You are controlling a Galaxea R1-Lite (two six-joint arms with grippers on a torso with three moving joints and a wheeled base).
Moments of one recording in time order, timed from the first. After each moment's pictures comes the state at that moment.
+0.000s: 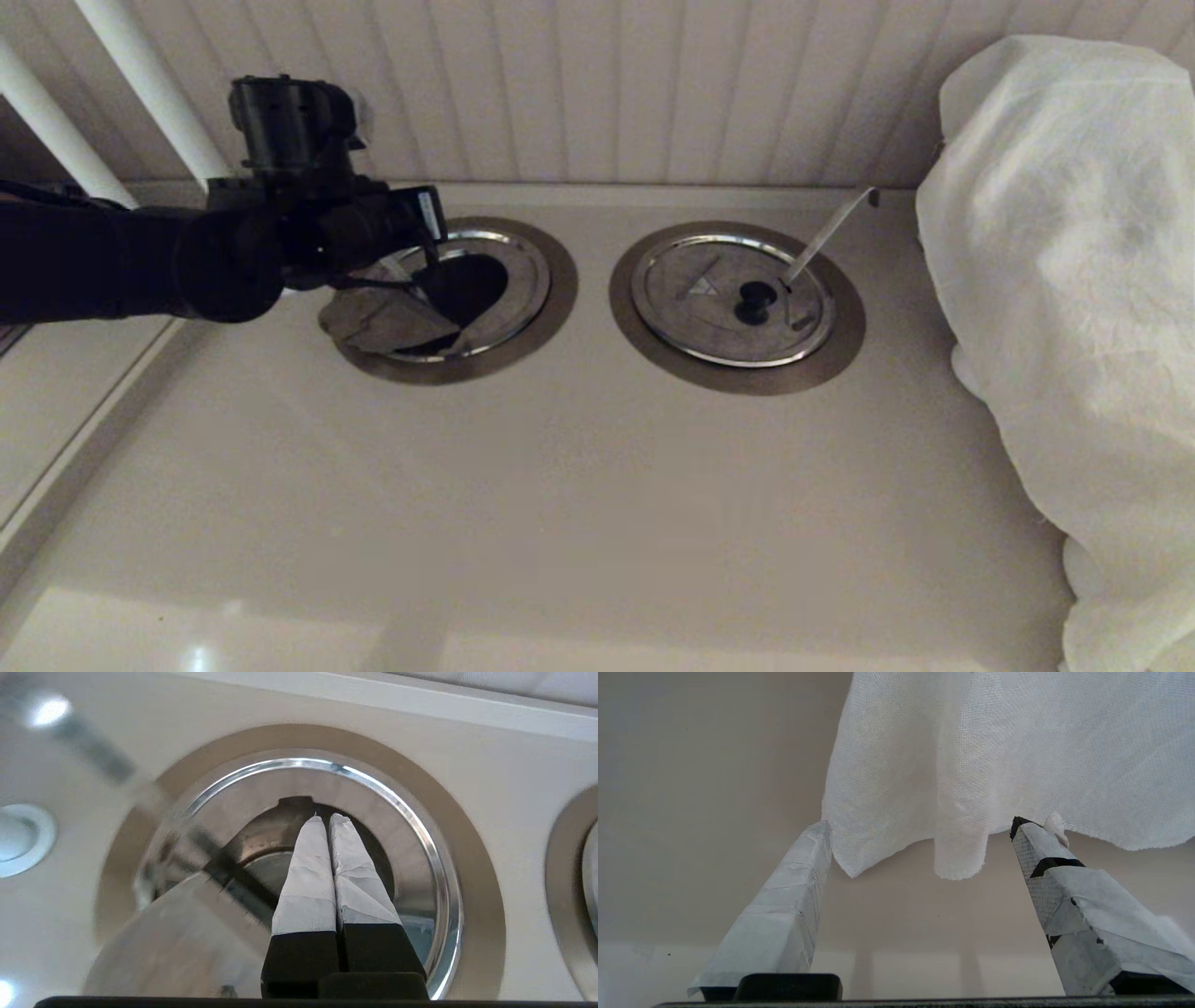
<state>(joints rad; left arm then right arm) -0.30 1.91 -1.57 -0.25 0.26 -0.15 0.00 0.00 0.00 -0.01 -0.01 0.02</state>
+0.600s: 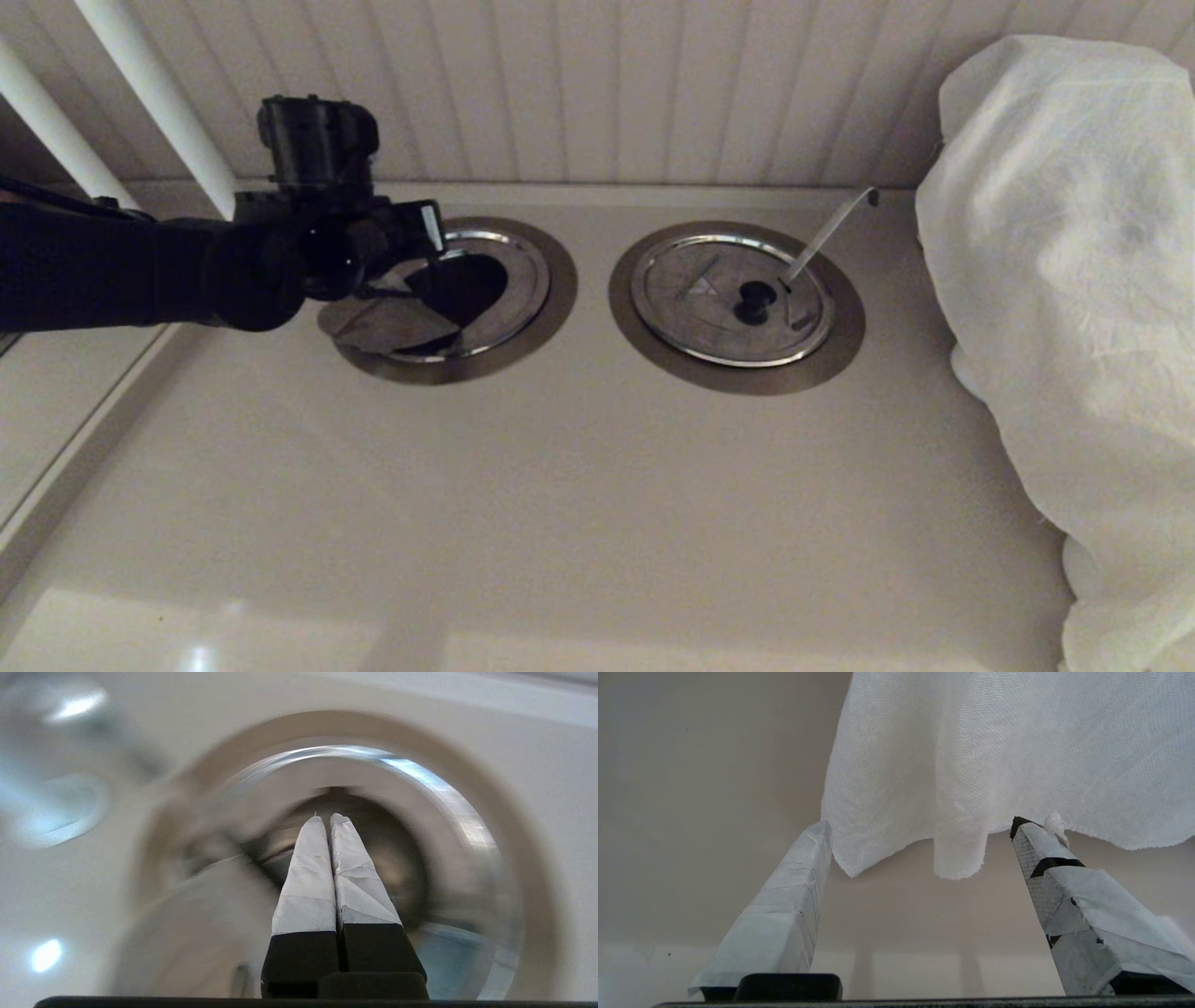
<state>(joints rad) -0.30 1.92 -1.55 -0.24 0.42 -0.16 0.00 0.00 0.00 -0.01 -0.01 0.02</state>
